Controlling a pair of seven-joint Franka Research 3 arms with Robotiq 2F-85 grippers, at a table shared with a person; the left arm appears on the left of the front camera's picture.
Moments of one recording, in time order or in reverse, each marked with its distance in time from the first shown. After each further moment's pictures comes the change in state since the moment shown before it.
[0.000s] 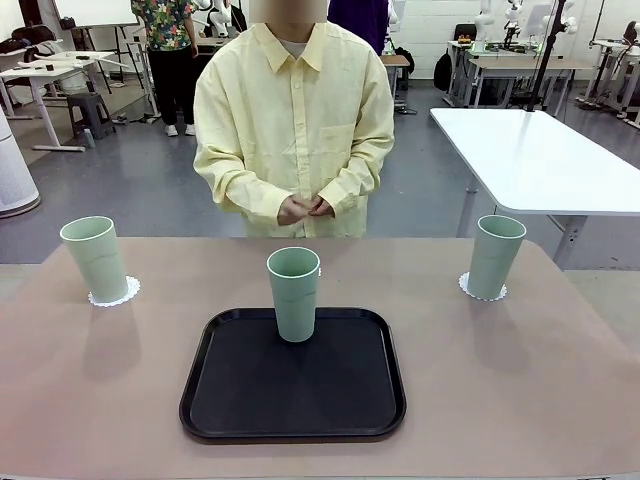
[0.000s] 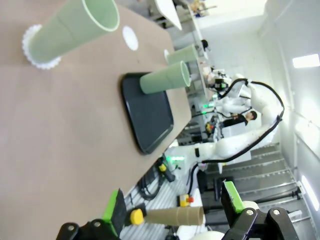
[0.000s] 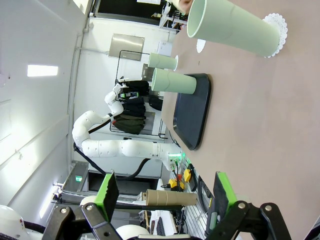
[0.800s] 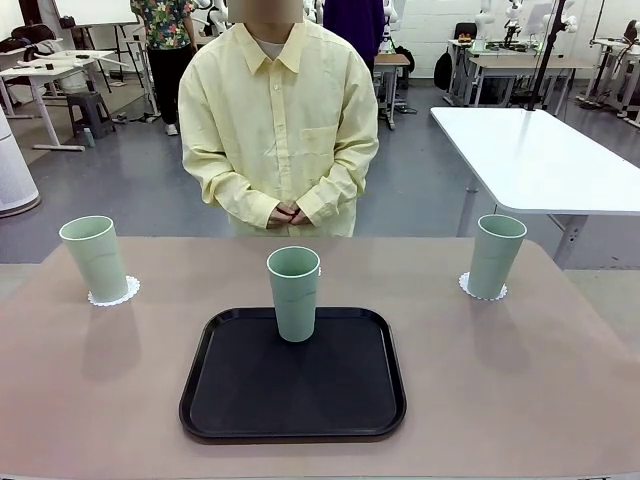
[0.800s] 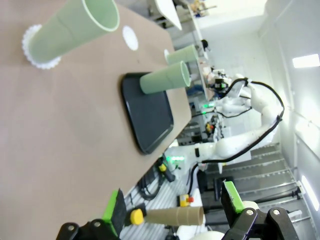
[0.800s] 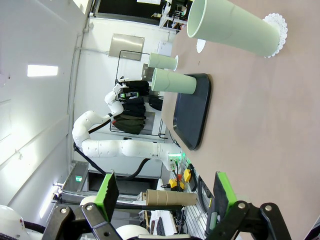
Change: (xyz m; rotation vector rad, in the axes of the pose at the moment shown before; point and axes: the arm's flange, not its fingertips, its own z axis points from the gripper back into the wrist) left arm 0.000 0.000 0.000 0.000 0.000 0.000; right arm 0.000 0.000 0.000 0.000 0.000 0.000
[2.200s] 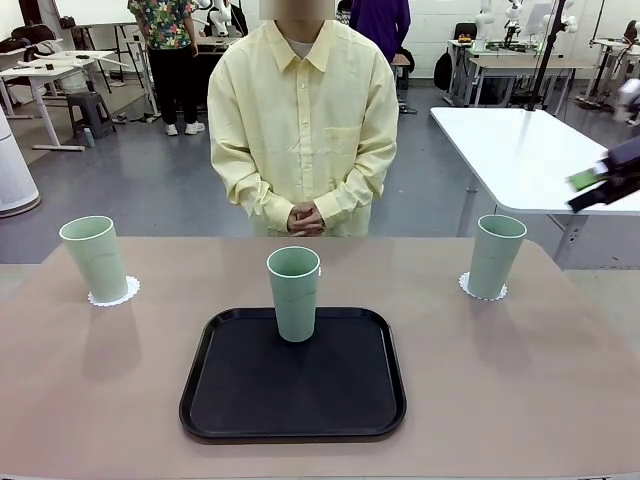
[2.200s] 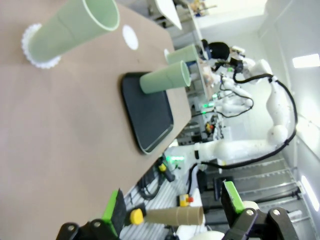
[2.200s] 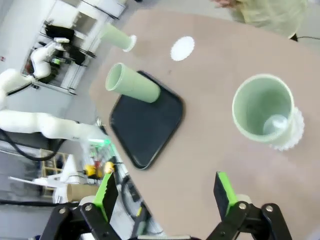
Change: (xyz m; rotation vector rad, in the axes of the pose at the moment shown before) left arm 0.000 0.001 -0.001 -0.001 0.001 0.002; right arm 0.118 0.144 -0.163 -0.443 0.228 0.436
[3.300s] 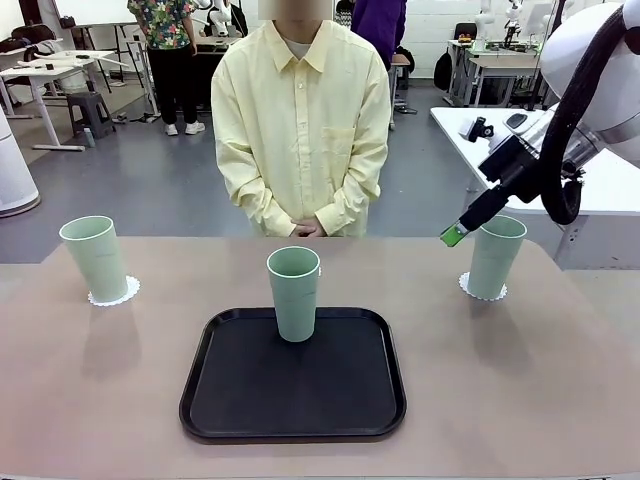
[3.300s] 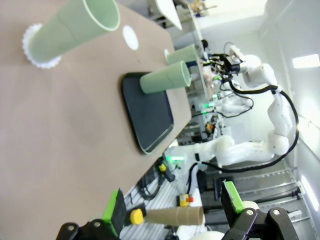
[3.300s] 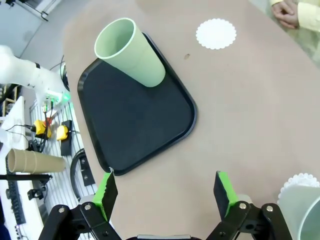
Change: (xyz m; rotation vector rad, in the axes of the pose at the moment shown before) left arm 0.000 0.000 0.000 0.000 0.000 0.001; right arm 0.033 0.083 -0.158 -0.127 0.218 0.388
